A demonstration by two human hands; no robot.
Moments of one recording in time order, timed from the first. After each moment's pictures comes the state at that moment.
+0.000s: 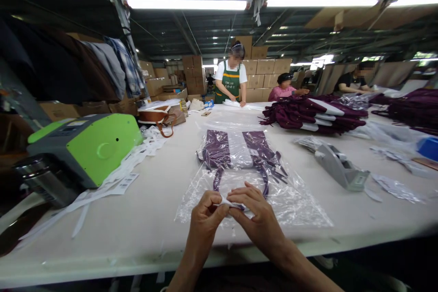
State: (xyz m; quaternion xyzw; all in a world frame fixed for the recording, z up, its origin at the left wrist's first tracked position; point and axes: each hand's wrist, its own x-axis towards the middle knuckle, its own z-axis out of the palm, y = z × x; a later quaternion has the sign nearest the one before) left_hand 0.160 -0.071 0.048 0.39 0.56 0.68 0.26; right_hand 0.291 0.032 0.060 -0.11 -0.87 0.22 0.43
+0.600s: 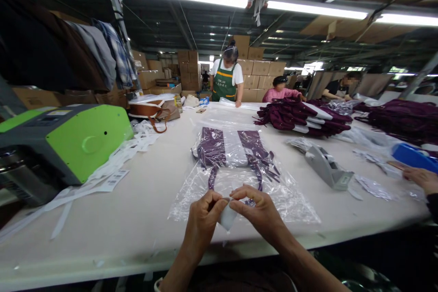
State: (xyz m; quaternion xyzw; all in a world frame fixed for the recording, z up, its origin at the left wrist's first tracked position) left_hand 0.154 -0.067 0.050 0.41 0.63 0.60 0.25; right_hand 0.295 0.039 0.067 -0.21 -0.80 0.42 0.37
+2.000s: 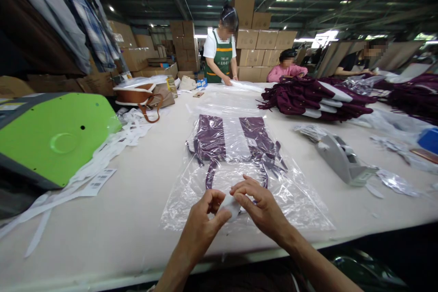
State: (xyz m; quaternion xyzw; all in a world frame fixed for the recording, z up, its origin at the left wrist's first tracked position) left_hand 0.134 -0.035 0.042 0.47 0.65 0.50 0.33; right_hand 0.278 0.097 0.047 -0.12 -0.86 0.38 0.32
